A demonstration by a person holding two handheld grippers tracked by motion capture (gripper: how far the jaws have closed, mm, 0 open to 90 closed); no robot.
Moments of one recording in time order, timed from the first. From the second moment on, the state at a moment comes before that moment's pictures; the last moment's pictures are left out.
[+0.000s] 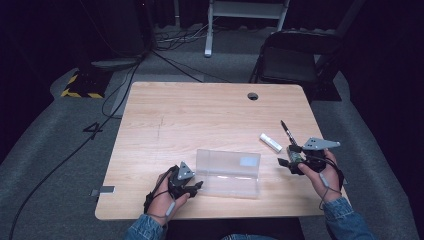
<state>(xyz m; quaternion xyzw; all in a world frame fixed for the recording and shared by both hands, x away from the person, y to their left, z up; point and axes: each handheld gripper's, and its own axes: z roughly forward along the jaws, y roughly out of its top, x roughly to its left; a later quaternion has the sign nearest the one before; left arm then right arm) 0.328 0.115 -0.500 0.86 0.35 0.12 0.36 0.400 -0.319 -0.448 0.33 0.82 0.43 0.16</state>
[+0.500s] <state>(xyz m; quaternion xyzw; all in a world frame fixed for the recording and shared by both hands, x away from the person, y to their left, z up) 0.324 0.114 -0.501 0.85 0.34 0.11 0.38 0.412 -0.334 -0.447 0.37 0.81 0.43 0.17</state>
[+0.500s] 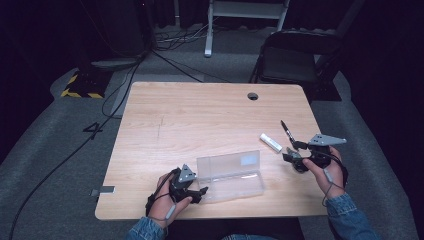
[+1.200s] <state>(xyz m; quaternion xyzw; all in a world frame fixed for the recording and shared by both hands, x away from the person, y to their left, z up) 0.324 0.130 -0.497 0.84 0.35 0.14 0.39 0.456 -0.333 -0.434 0.41 0.80 0.40 0.19</state>
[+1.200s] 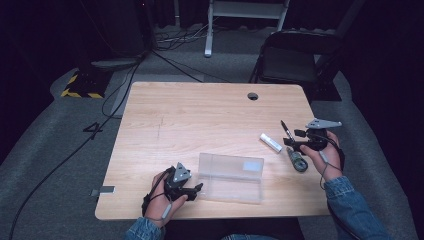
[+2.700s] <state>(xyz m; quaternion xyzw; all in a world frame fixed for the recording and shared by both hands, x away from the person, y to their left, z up) 0.317 0.190 -0.504 0.80 0.46 0.18 0.34 0.561 -0.327 -0.476 0.49 0.82 0.24 0.18</state>
